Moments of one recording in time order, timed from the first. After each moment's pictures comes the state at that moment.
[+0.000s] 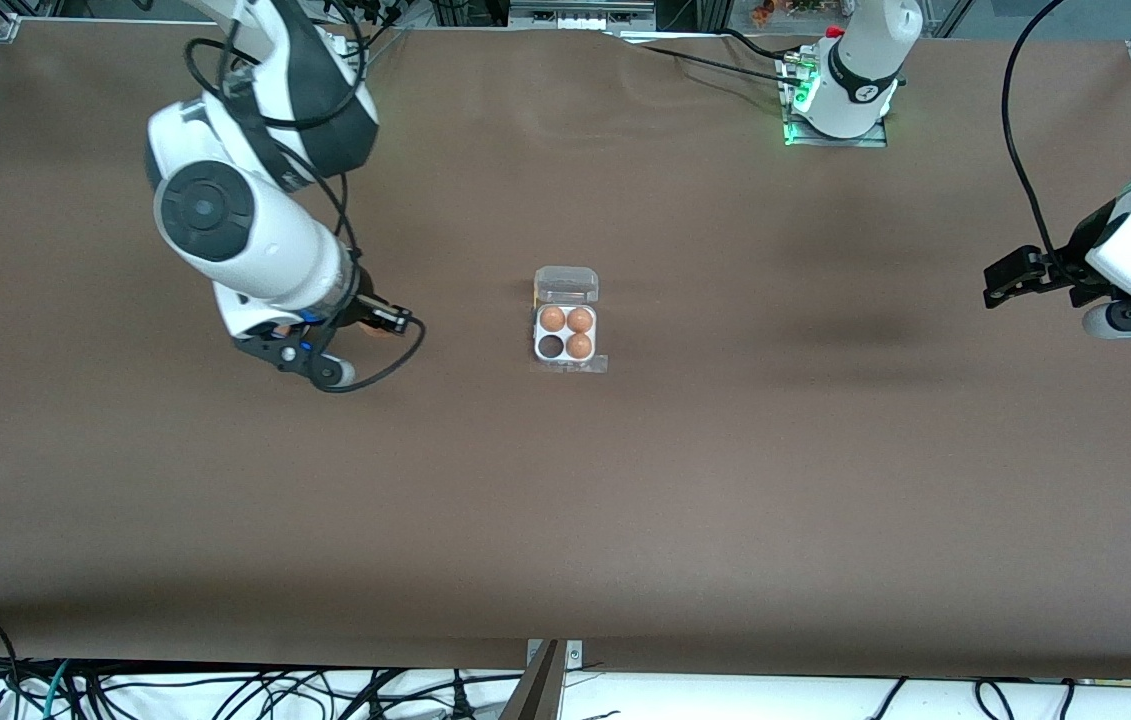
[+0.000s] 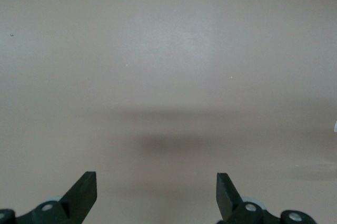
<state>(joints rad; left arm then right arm) -0.05 0.10 0.02 -1.59 0.02 1.65 -0.07 0.37 0.43 0.11 -1.40 0.06 1.71 0.83</state>
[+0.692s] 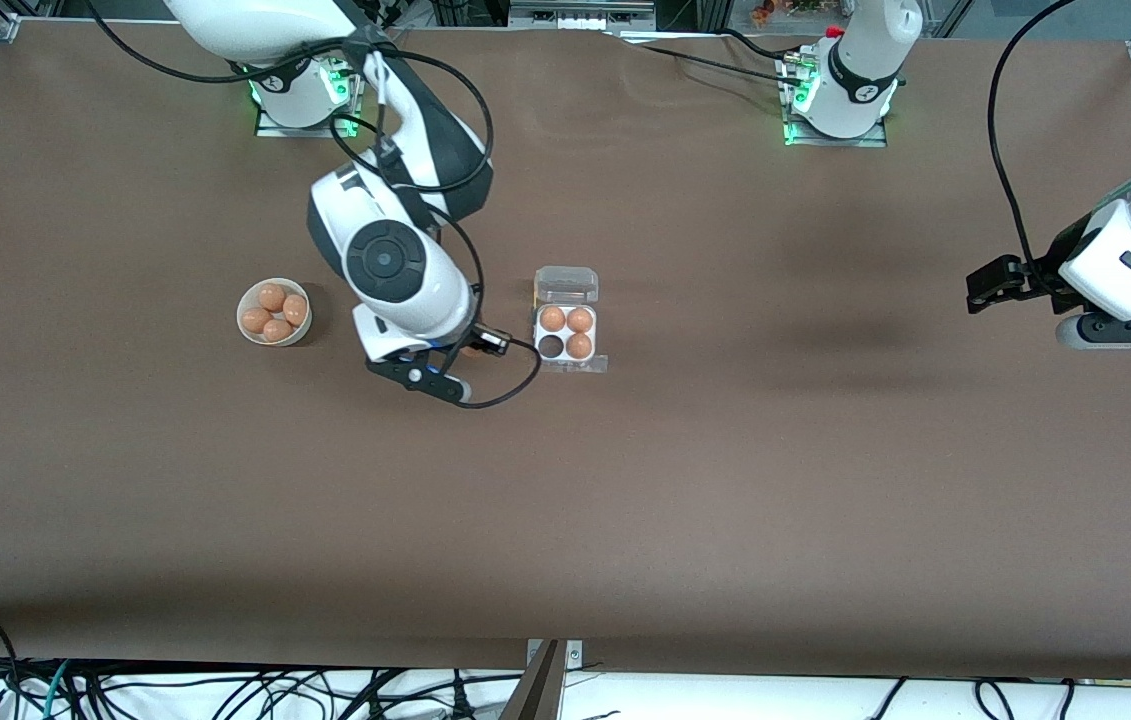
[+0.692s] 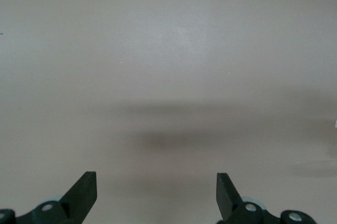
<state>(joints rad) -0.06 0.13 0.01 -1.59 0.02 1.65 -0.07 0.51 0.63 0.10 -1.33 0.06 1.88 0.94</state>
